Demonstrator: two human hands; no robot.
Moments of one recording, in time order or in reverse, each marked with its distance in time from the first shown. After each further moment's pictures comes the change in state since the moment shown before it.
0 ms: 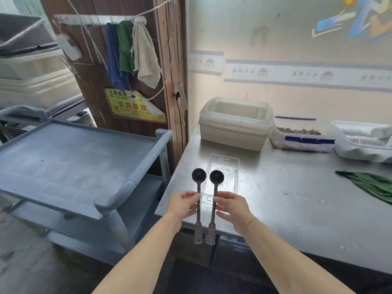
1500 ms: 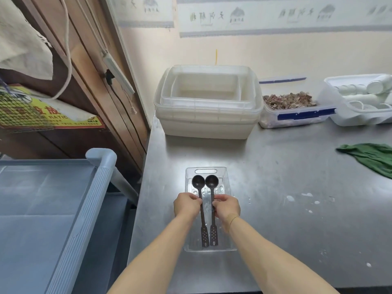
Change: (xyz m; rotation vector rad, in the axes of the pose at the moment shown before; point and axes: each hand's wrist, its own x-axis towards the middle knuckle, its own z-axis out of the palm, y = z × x) left_hand 0.273 0.031 0.120 0.563 -0.030 -0.212; right_hand 0.270 -0.007 -0.004 -0.055 0.492 0.327
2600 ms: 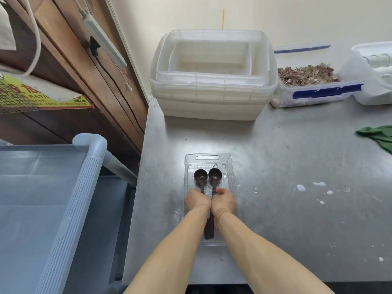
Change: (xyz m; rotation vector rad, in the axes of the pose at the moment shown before) left_hand 0.031 -0.013 0.053 0.198 0.049 -0.219; right_hand 0.020 0.016 0.028 -0.261 0.142 0.042
